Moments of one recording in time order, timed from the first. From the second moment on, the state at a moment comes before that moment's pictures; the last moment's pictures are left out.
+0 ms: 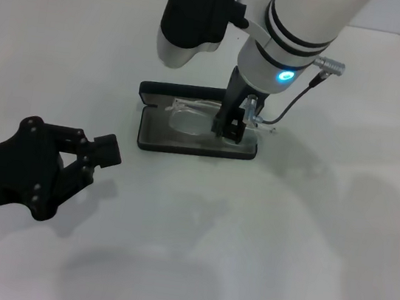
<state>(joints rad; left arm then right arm) -0.15 -2.05 1.02 0.76 1.41 1.80 -1.16 1.28 2.03 -1.93 -0.81 -2.27 -1.20 2.47</state>
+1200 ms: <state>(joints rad) -0.15 -2.06 0.98 0.75 1.42 1.80 -1.15 1.18 2.03 -1.92 -0.92 -2.26 -1.18 2.45</state>
